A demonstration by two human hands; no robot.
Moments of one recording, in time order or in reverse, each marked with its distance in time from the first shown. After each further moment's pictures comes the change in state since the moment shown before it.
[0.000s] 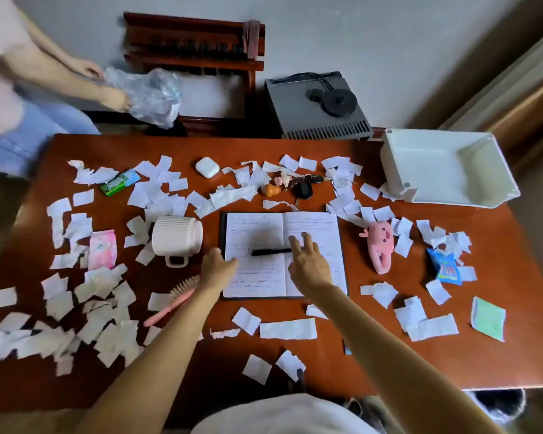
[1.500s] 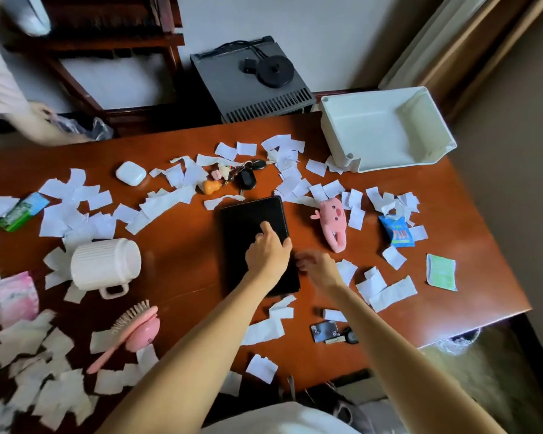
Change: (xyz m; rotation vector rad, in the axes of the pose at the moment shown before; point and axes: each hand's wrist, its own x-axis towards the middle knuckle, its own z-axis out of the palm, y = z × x) left_hand -0.029 0.115 0.120 0.426 -0.044 0.372; right_hand -0.023 0.098 -0.004 0.693 0.033 0.485
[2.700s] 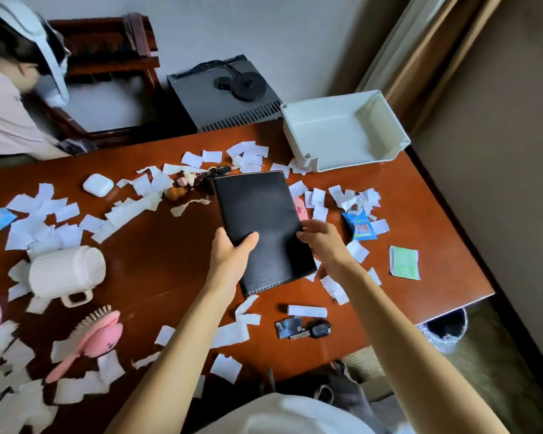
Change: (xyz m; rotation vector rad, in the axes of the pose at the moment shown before) left_hand -0.063 0.022 -0.023 -0.774 0.041 -0.076; right_hand -0.023 -0.006 -0.092 0.493 0.020 -0.006
